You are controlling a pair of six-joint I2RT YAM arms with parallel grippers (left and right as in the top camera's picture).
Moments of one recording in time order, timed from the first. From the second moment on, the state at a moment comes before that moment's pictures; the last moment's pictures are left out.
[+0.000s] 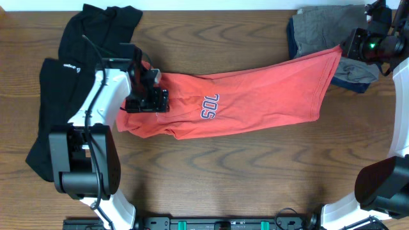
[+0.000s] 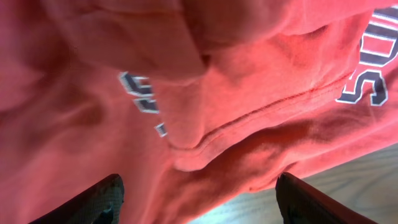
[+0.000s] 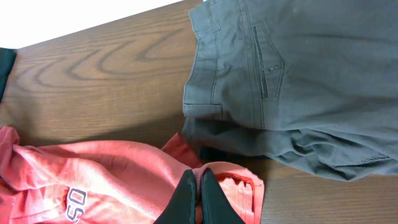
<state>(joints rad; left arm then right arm) -0.05 1.87 1.33 -0.99 0.27 0.04 -0.26 1.76 1.77 -0.96 -0.37 0.04</state>
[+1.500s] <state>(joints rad) -0.07 1.99 1.35 -0.91 0.21 0.02 -0.26 1.76 1.77 -0.96 -0.37 0.04</state>
